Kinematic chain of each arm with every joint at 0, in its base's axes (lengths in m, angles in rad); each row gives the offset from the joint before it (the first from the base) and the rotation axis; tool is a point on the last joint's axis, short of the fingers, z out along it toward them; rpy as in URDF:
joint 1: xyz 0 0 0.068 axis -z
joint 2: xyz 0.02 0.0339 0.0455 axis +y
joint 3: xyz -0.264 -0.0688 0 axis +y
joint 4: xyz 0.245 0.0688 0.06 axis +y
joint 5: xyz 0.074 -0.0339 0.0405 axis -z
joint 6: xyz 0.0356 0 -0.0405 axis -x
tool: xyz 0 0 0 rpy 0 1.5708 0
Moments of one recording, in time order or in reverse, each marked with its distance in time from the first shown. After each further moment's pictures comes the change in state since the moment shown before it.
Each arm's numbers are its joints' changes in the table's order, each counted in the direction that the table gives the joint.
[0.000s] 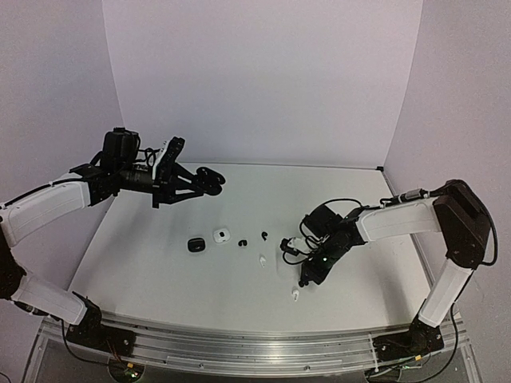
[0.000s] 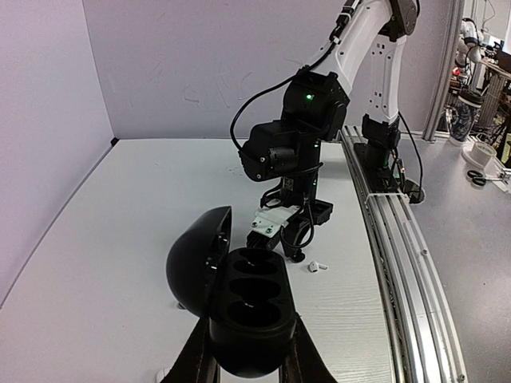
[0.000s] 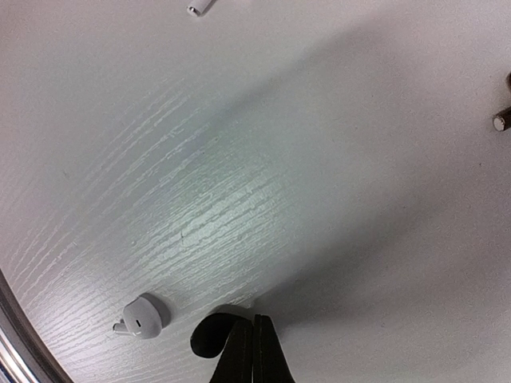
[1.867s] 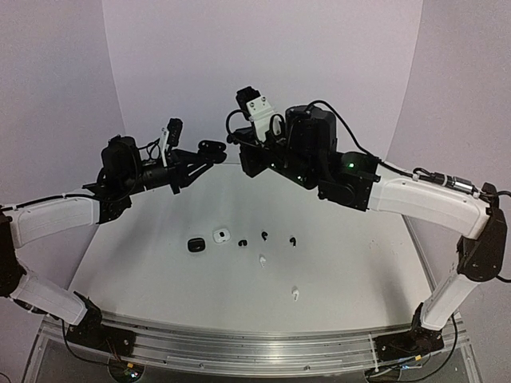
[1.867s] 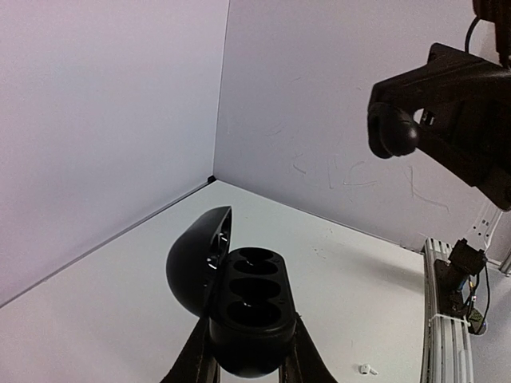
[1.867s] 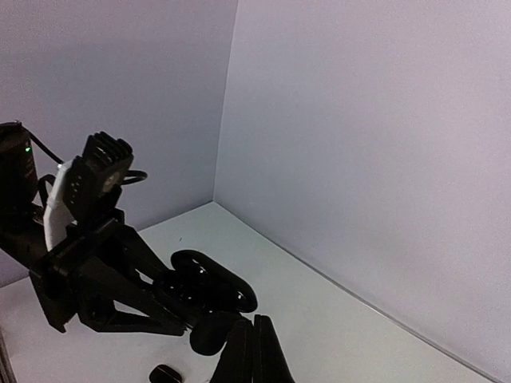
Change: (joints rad) left arm 0.079 0.014 0.160 -0.607 -0.431 0.540; right arm -0.315 -0.078 -0.646 -0.477 0.605 -0.050
